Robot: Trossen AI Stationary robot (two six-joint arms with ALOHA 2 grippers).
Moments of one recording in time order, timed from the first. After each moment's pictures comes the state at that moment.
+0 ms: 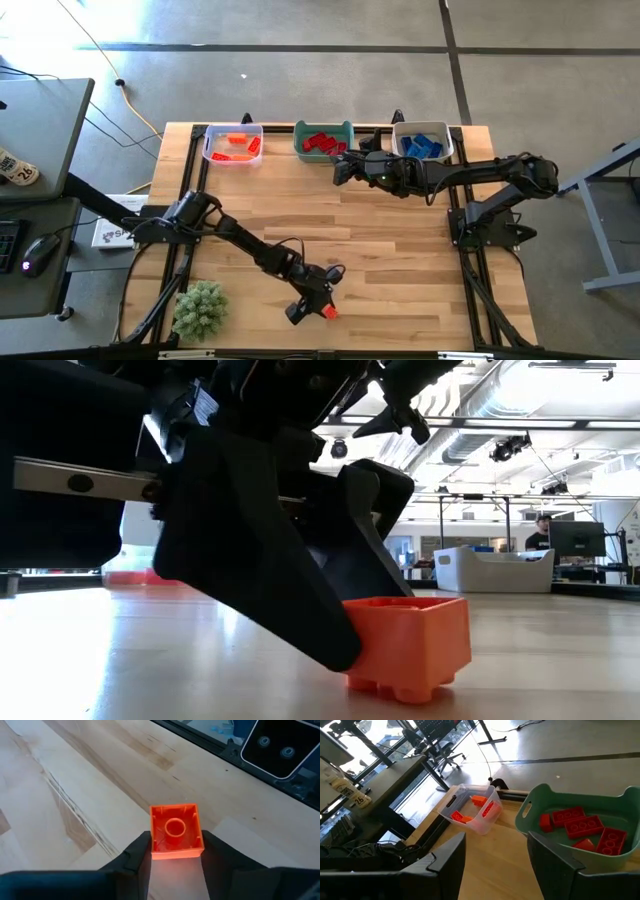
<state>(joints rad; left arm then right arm) -0.29 2.14 1.15 0.30 0.26 0.31 -0.05 1.44 1.10 -0.04 0.57 0.79</state>
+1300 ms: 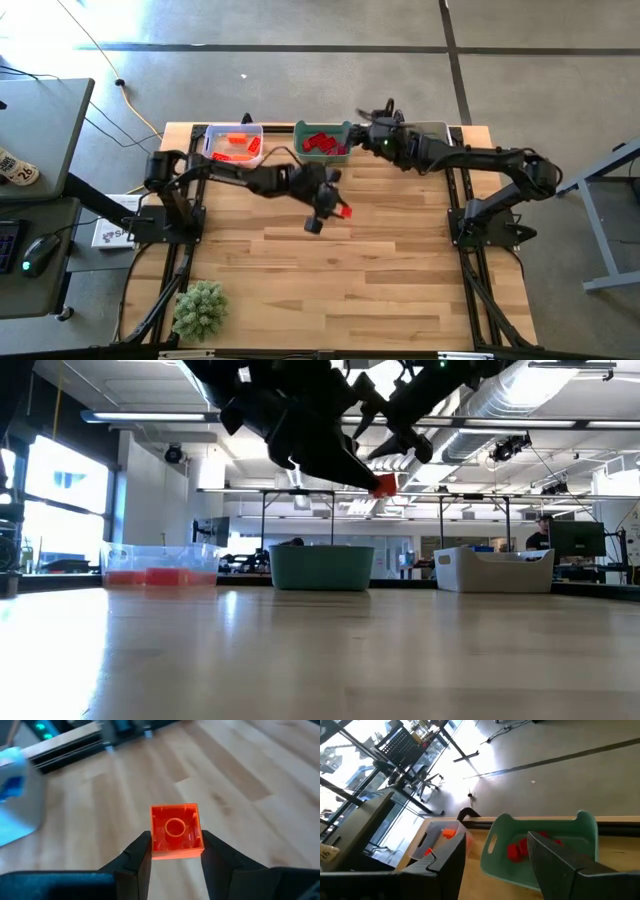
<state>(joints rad) 0.22 1.80 1.15 0.03 0.25 0.45 -0.31 1.44 1.10 -0.04 0.49 0.86</state>
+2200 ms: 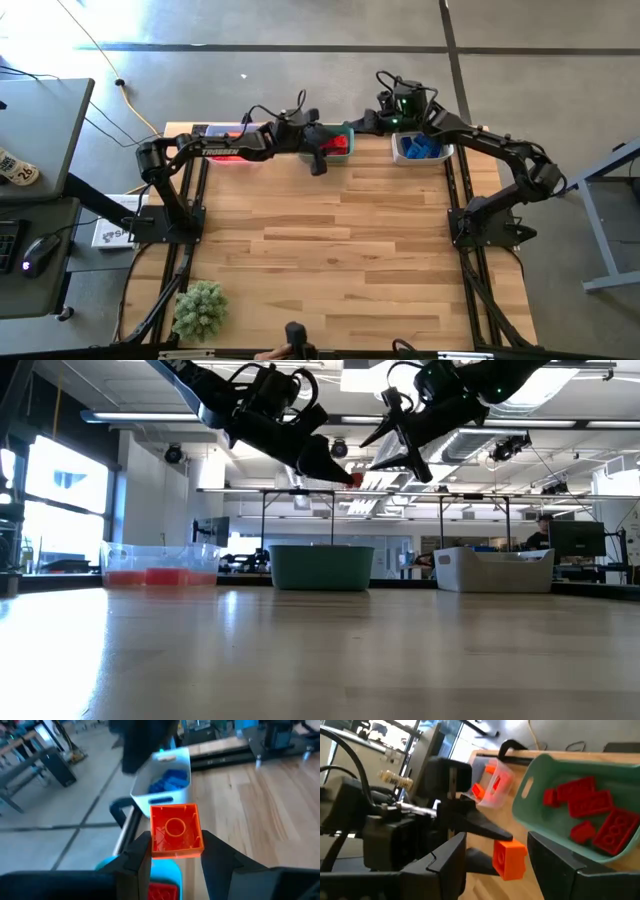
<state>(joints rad) 0.56 1.74 1.15 0.21 0.14 0.40 -0.69 1.43 1.10 -0.11 -0.46 0.83</state>
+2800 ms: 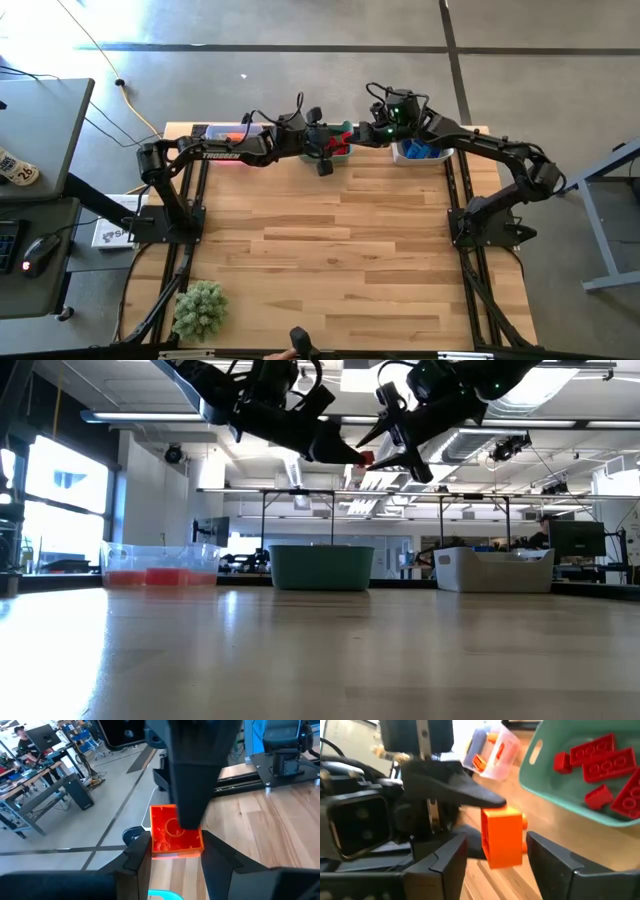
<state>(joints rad) 0.51 1.75 1.15 0.37 0.06 0.41 -0.62 1.43 1.10 -0.18 -0.48 0.86</state>
